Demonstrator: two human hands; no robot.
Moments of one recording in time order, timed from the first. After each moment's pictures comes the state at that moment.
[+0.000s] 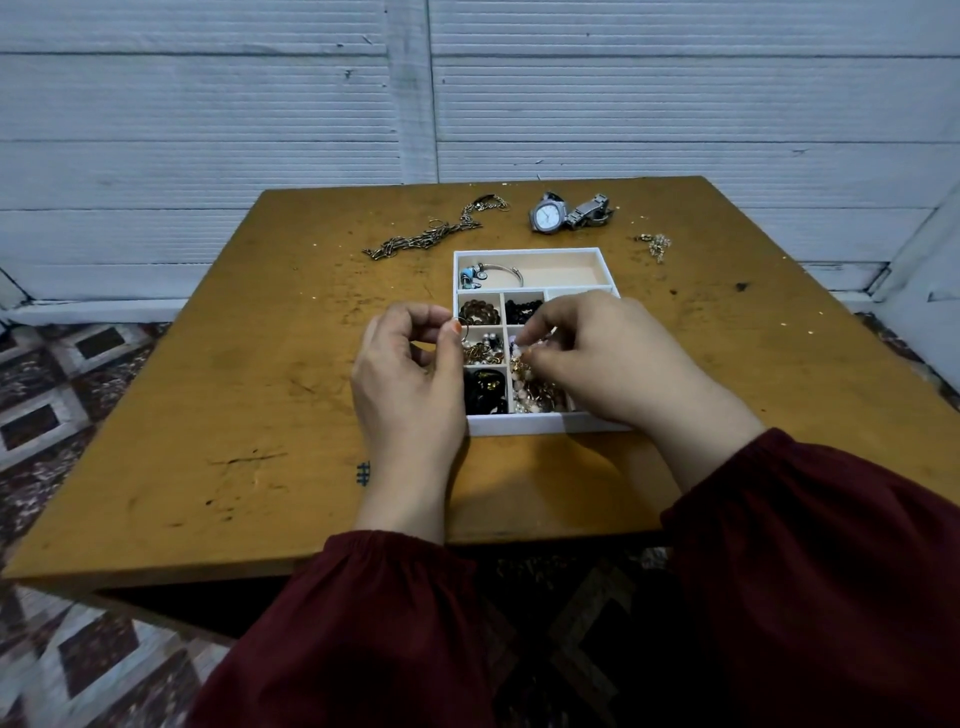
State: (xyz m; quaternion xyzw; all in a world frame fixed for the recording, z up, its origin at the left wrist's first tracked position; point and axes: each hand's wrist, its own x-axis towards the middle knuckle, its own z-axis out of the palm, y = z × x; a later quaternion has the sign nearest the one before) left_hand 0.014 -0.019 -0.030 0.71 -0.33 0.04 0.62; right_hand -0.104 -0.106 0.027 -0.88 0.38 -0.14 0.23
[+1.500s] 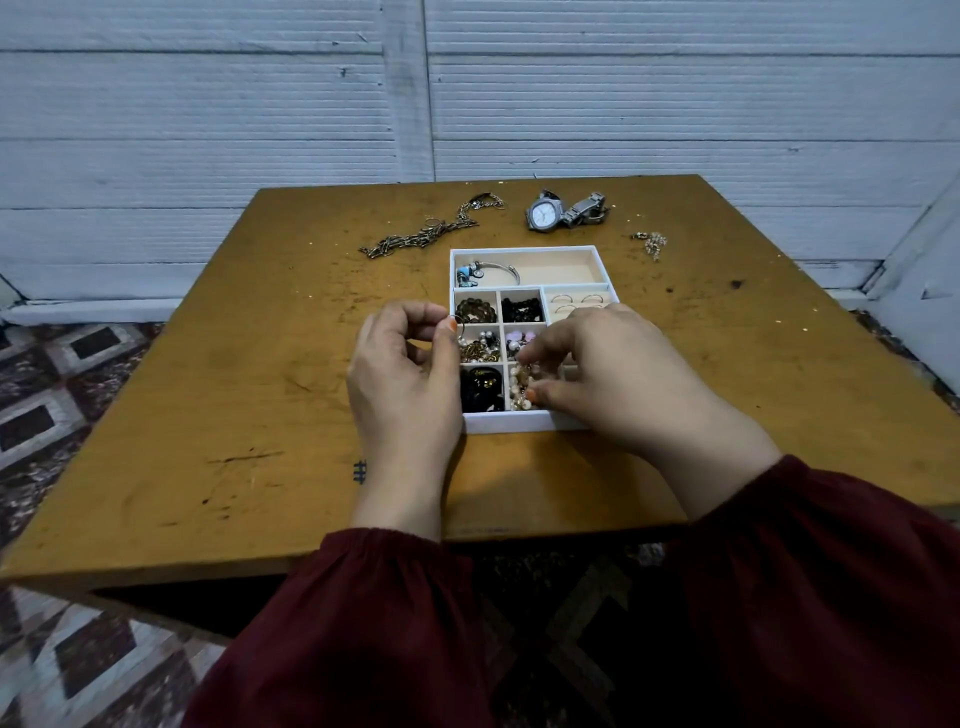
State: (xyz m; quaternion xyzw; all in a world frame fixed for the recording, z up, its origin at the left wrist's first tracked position) left_hand 0.016 -0.020 -0.032 0.70 -0.32 0.03 0.63; right_hand -0.117 -0.099 0.022 -0.92 0.35 -0.11 0.14
